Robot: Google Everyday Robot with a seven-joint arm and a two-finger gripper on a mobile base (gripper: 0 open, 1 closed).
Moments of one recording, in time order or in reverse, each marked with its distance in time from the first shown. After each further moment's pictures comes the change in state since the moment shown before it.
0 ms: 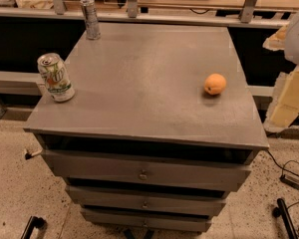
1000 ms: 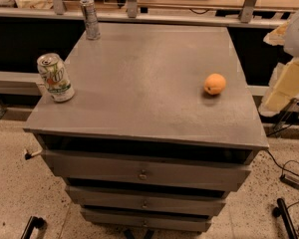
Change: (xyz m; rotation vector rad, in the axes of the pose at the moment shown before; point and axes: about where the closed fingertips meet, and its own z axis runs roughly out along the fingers) arm 0.006 -0.042 0.020 0.024 -0.091 0.040
